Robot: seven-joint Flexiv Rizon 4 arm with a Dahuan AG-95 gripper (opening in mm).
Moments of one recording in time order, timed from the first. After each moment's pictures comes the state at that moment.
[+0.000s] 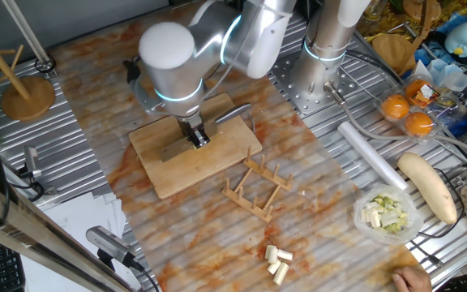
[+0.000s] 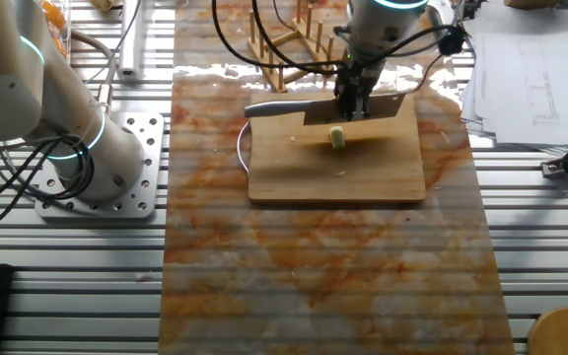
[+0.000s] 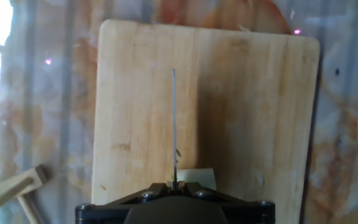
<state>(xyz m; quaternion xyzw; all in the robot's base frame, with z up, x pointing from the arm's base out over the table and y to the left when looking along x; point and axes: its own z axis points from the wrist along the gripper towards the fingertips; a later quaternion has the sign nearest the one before) 0.465 0.070 0.071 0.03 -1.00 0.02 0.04</state>
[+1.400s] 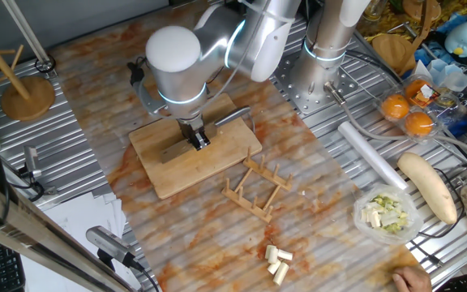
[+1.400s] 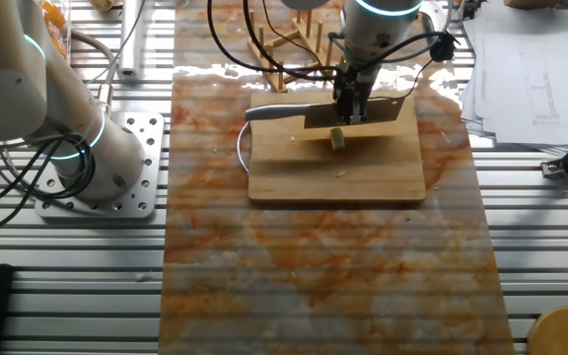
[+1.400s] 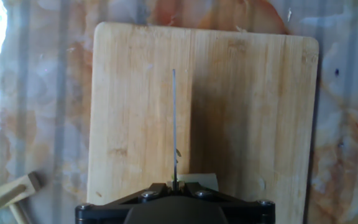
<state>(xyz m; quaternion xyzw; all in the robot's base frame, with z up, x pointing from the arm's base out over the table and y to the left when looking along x) 0.469 0.070 0.058 0.05 -1.00 0.02 0.03</state>
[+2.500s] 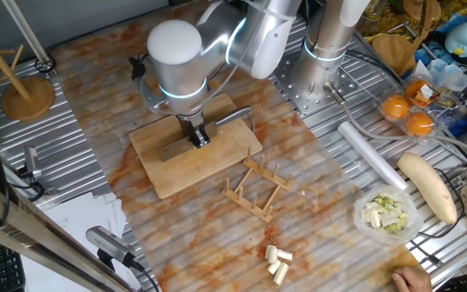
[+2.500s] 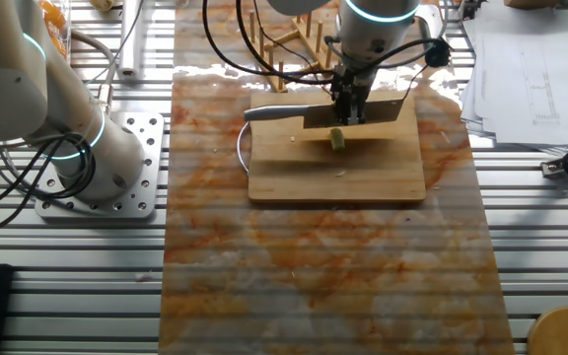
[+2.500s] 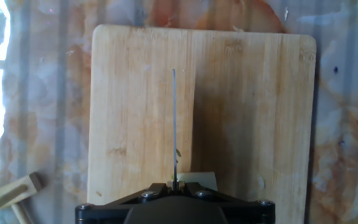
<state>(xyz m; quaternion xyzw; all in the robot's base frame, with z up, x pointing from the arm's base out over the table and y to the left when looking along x) 0.466 0.068 0.061 0.03 -1.00 0.02 0.03</state>
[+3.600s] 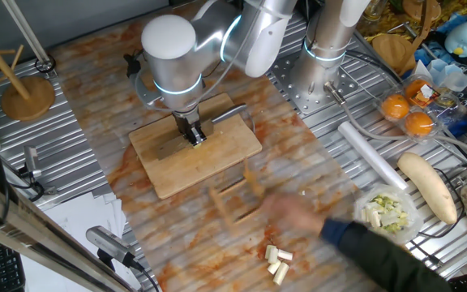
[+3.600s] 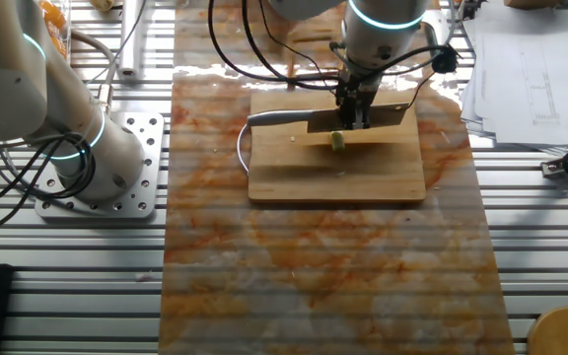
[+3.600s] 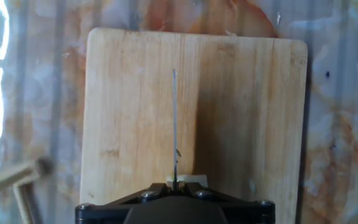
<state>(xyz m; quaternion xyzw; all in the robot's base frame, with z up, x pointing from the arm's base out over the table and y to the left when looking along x) 0.472 0.059 0.061 0.04 -1.00 0.01 0.02</state>
